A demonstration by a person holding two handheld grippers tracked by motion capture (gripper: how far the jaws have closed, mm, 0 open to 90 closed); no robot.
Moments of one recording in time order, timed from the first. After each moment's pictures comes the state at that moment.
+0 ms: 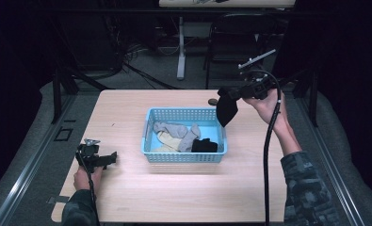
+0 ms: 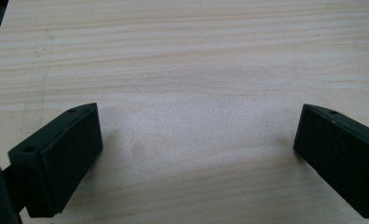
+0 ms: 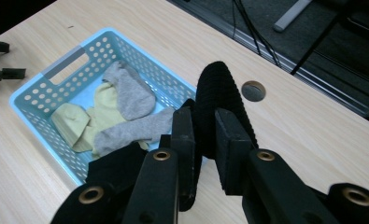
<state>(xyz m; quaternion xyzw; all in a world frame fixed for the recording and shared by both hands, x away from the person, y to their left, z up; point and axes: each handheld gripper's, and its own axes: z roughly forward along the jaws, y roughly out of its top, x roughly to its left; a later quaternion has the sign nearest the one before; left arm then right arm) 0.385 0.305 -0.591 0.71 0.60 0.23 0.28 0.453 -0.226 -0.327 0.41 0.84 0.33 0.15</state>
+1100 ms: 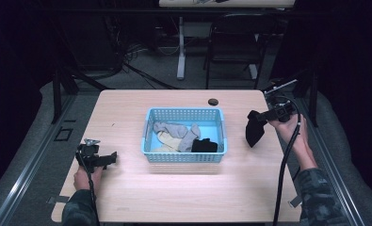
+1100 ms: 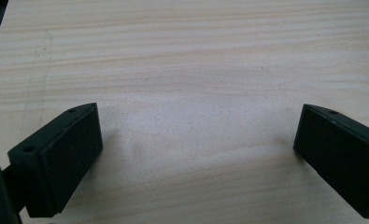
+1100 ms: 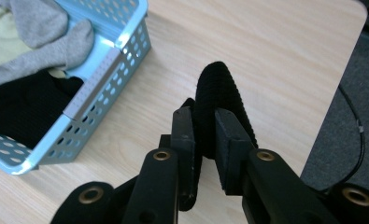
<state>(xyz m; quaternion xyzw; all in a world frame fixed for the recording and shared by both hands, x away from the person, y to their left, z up) 0.385 0.305 -0.591 0.71 0.60 0.23 0.28 0.451 -0.314 -0.419 0.51 0.82 0.25 0.13</state>
